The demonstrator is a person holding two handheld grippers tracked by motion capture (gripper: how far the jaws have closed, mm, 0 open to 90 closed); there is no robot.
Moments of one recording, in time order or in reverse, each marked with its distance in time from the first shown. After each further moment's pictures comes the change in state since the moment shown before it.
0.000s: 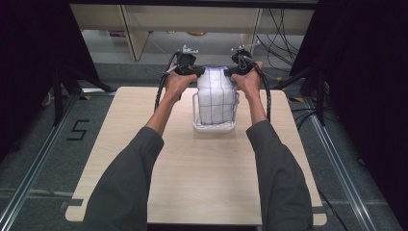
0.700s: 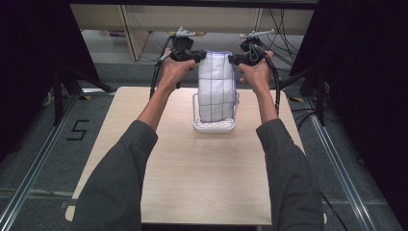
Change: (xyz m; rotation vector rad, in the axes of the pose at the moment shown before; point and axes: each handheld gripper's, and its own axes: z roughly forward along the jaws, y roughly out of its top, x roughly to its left) left arm -0.007 0.045 -0.036 -0.111 -0.044 -0.014; right arm 0.004 0.023 -0.054 -0.165 0.026 -0.006
